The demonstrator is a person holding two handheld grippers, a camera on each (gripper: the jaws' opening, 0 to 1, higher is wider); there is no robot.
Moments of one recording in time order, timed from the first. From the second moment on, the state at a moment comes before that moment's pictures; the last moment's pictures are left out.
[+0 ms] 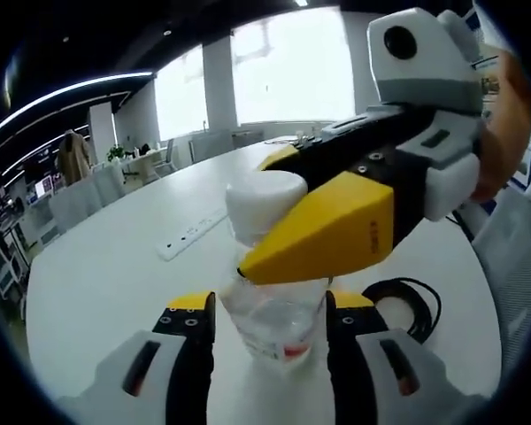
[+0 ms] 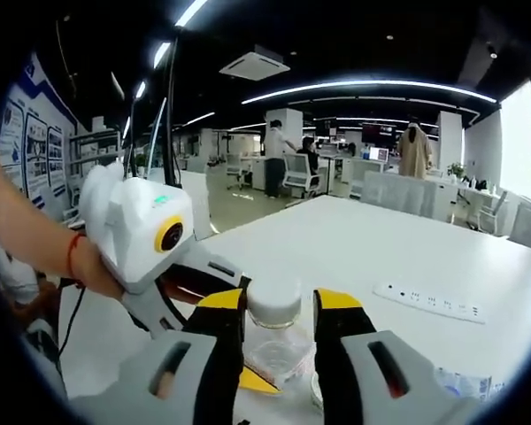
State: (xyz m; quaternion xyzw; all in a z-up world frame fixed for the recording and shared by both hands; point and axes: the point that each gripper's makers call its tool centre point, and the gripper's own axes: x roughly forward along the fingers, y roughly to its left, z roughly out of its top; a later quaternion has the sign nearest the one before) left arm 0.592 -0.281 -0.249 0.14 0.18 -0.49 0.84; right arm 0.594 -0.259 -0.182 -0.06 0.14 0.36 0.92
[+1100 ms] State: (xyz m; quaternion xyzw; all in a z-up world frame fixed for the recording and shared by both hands) left arm 0.570 -0.242 -0.198 0.05 0.19 -0.41 0.89; right arm 0.591 -0.294 -0.135 -0.01 0.13 0.37 0.92
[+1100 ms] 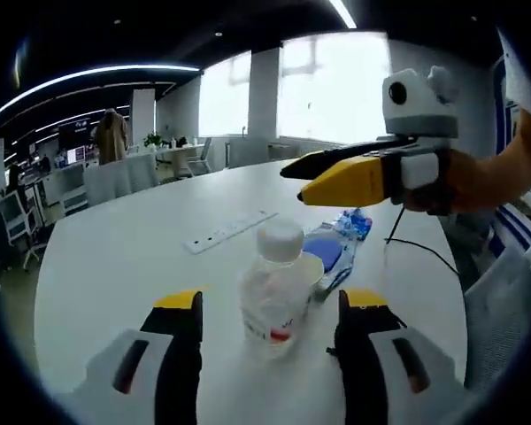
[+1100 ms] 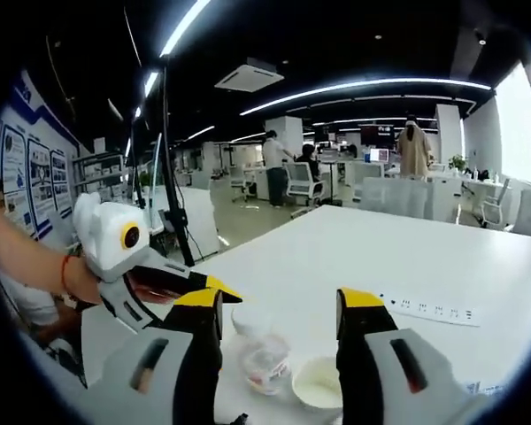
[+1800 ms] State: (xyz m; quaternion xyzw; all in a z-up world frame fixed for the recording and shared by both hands) left arm 0.527 -0.238 -0.179 0.01 0.20 -0.37 0.91; right arm 0.555 -0.375 -0.151 0.00 0.17 0.32 0.93
